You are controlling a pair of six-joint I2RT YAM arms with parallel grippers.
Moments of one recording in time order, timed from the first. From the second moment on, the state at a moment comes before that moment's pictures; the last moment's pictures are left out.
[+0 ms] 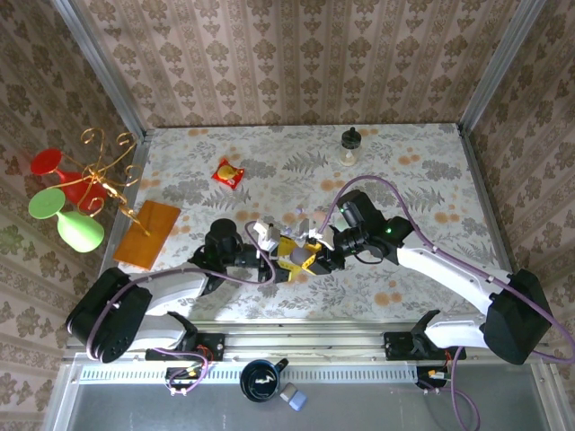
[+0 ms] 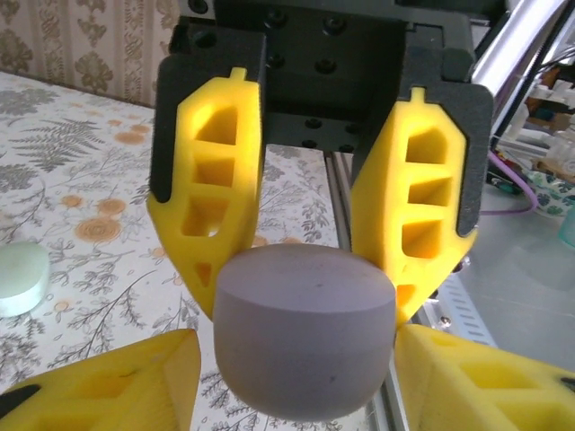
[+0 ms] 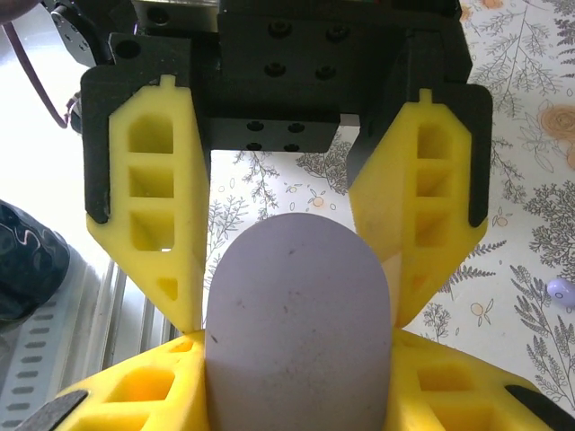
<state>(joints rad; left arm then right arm) -0.68 1.30 0.37 0.75 1.01 -0.10 0.67 1.27 0.90 -0.47 -0.67 -0.48</state>
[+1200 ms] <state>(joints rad) -0.68 1.30 0.37 0.78 1.04 -0.07 0.60 1.16 0.85 -0.41 -0.69 -0.40</state>
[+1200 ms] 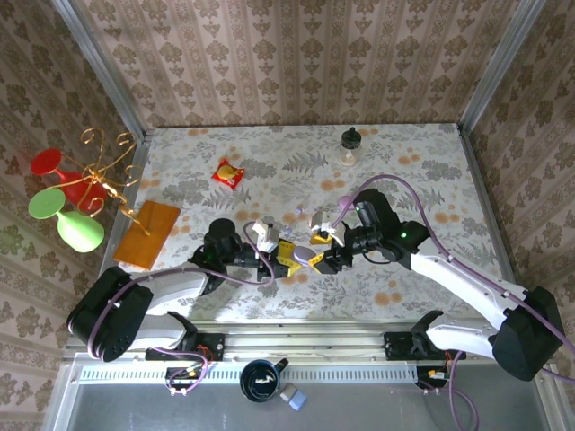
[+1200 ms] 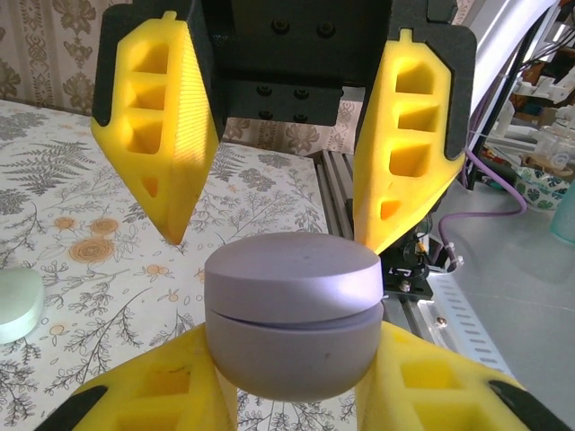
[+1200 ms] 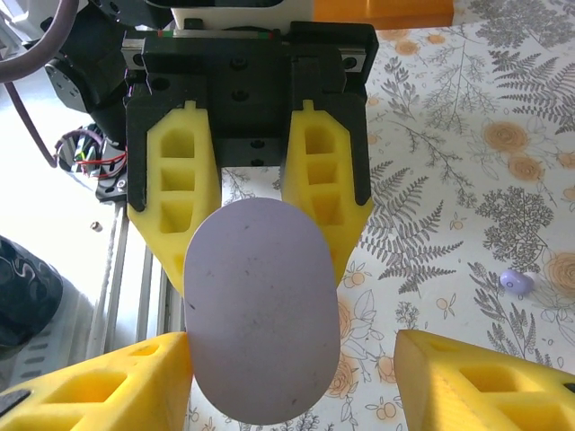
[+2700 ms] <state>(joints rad) -0.68 1.35 0.36 0.98 1.03 -0.10 0.53 1.18 0.81 -0.25 -0.76 -0.29</state>
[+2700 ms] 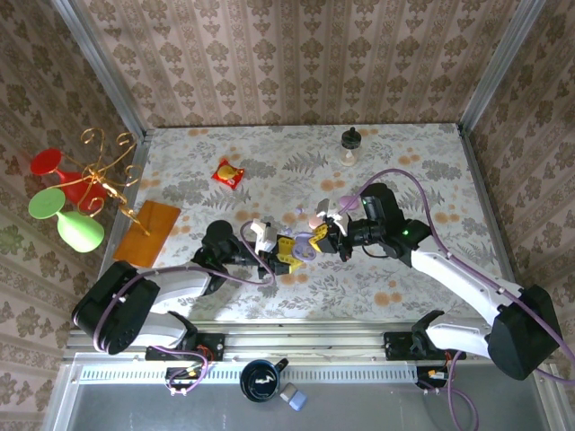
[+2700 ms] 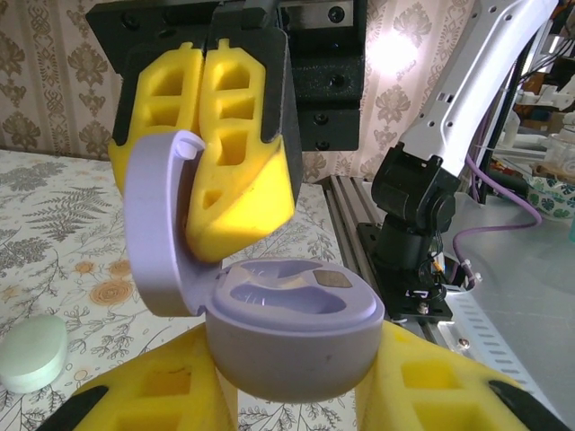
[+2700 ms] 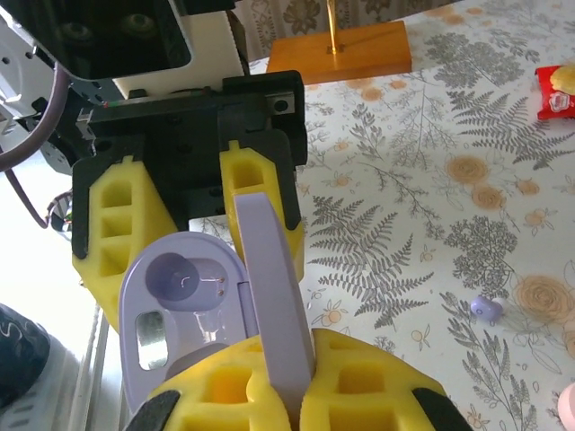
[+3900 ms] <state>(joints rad) -0.71 1.37 0.37 0.94 1.00 -0.11 0.59 1.17 0.81 -0.25 -0.65 -0.31</state>
